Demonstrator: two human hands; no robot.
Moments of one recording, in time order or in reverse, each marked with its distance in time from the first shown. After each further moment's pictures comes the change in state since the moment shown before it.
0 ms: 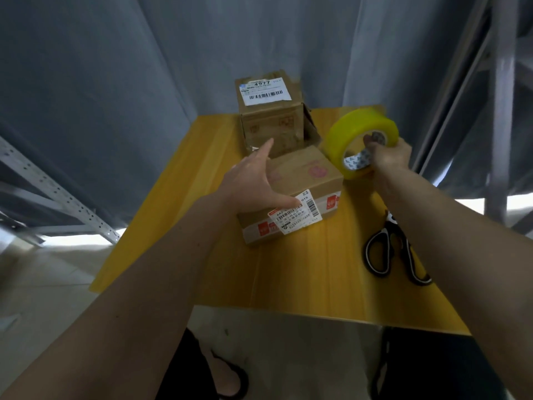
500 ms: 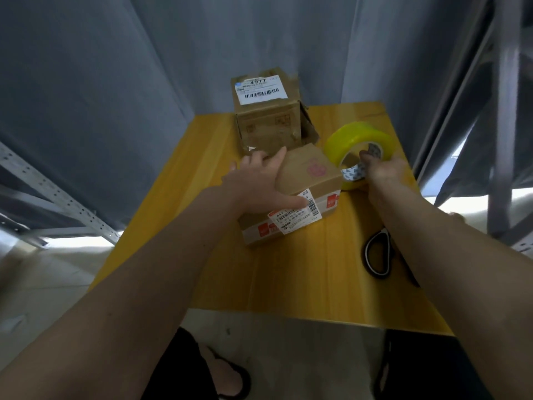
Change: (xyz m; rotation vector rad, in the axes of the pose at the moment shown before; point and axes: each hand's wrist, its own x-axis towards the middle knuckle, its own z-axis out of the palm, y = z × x) left_hand 0.015 0.007 0.006 0.350 -0.152 0.020; right_hand -0.001 0.028 0.000 -0.021 0.037 0.072
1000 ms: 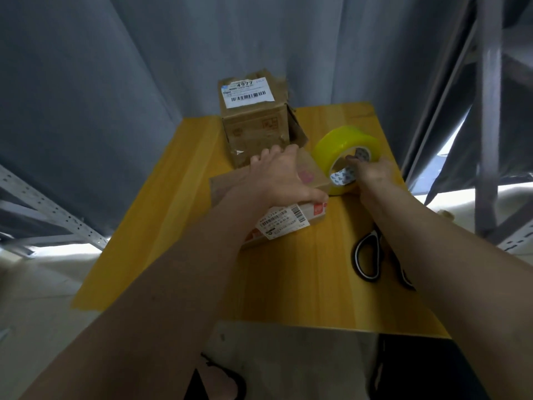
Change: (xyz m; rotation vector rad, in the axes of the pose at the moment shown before) left_hand 0.036 0.048 0.003 -0.127 0.122 -0.036; right_hand 0.005 0.000 -0.001 -0.055 -0.055 0.093
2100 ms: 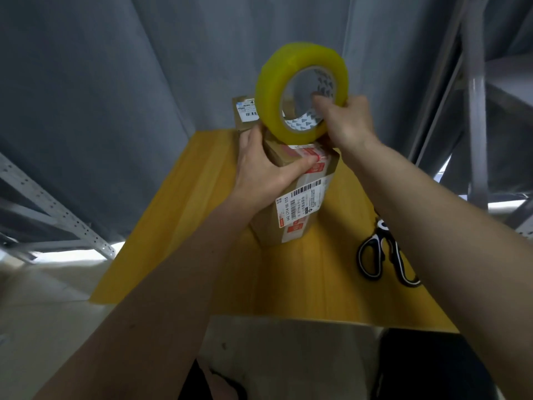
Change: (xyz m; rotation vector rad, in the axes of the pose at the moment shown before) left_hand -0.050 -0.017 -0.034 -0.722 0.501 0.027; right_hand -0.093 -0.112 0.021 -0.073 -0.239 -0.509
